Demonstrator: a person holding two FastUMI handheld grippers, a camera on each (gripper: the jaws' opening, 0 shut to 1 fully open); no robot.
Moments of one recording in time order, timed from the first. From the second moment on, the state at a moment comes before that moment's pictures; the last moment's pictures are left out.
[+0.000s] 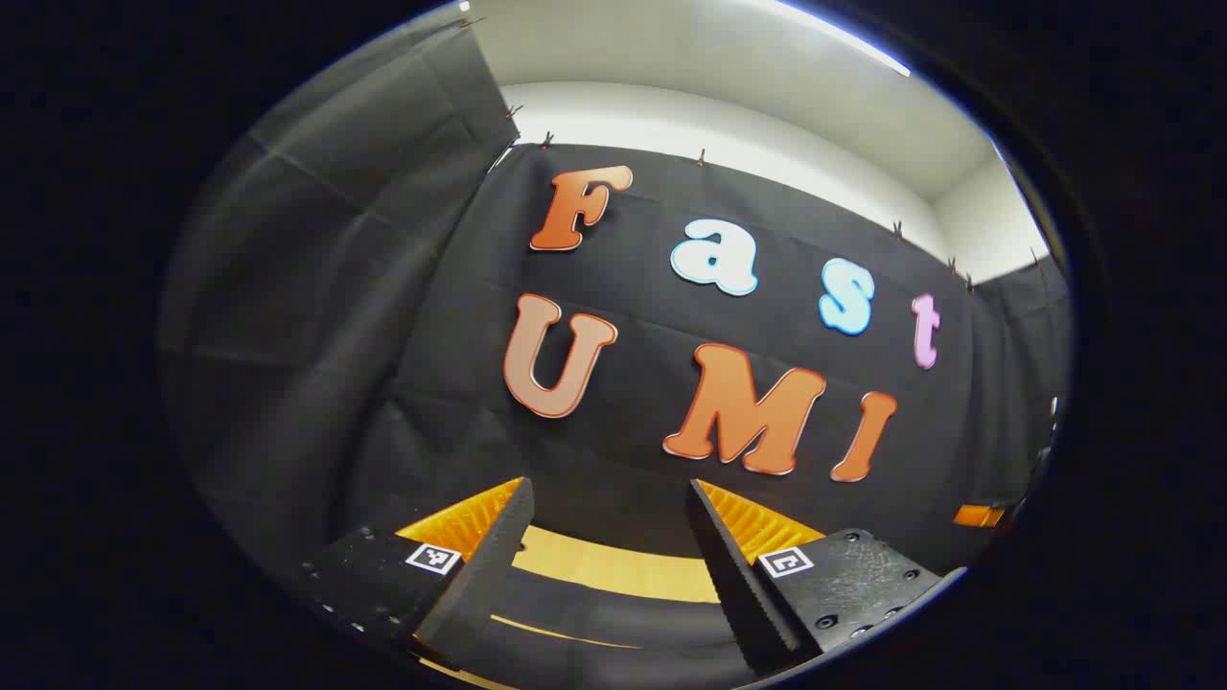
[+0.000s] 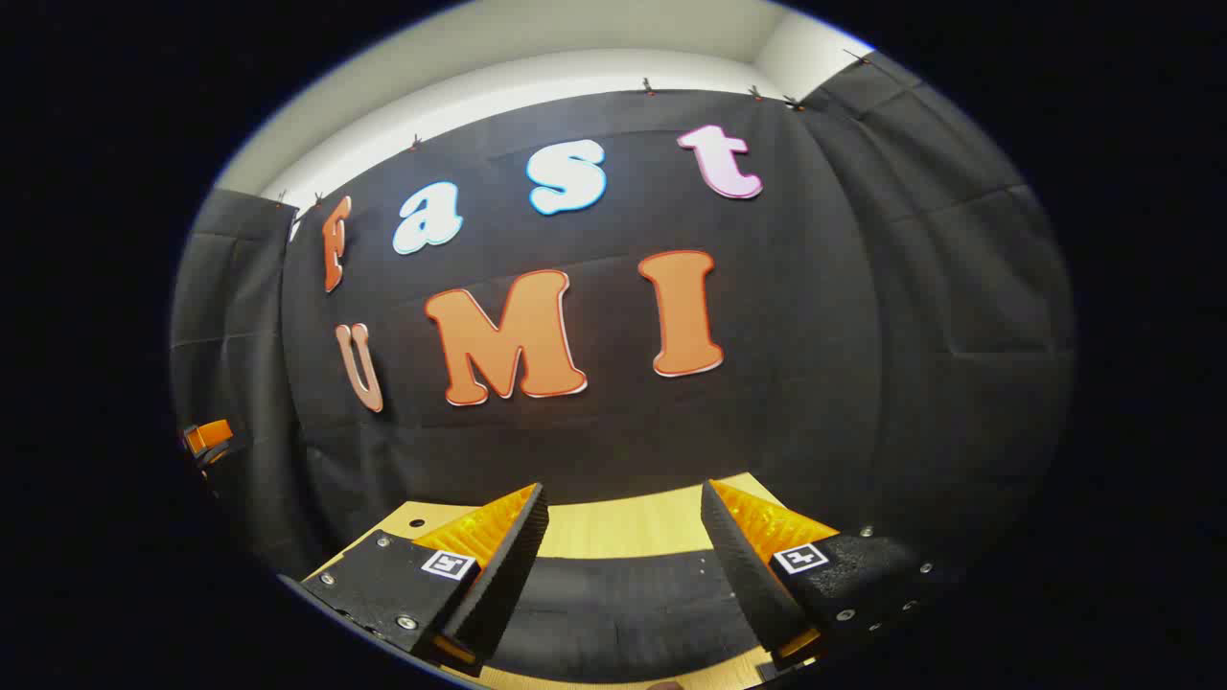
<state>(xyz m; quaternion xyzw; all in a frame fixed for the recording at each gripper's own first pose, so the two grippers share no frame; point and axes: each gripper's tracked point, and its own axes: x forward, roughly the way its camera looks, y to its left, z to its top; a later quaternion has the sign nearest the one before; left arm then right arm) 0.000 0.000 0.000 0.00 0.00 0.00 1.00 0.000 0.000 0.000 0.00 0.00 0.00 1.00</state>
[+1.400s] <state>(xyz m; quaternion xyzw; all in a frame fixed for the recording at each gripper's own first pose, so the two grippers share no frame) 0.063 0.088 -0.074 -0.03 0.10 0.05 0.99 0.037 0.069 -0.055 -0.06 0.06 -0.02 1.00</state>
